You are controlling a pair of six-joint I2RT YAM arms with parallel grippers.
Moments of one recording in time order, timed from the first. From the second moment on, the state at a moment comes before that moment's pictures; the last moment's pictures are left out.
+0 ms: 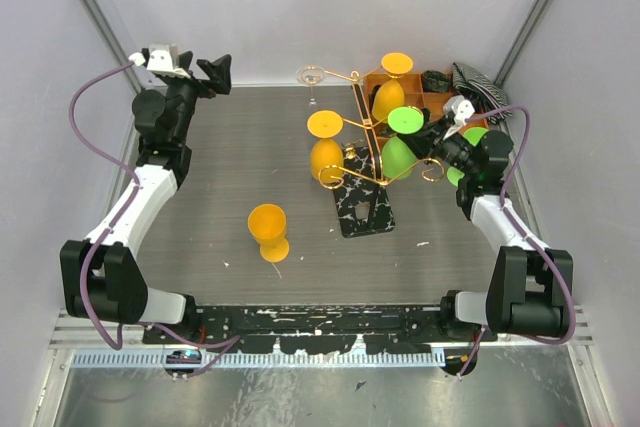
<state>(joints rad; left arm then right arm) -0.14 1.39 1.08 0.65 0.10 -0.21 -0.10 1.29 0.70 0.74 -0.96 0.11</state>
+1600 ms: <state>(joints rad) -0.14 1.39 1.08 0.64 0.10 -0.19 -0.06 1.43 0.66 1.00 -0.55 0.14</state>
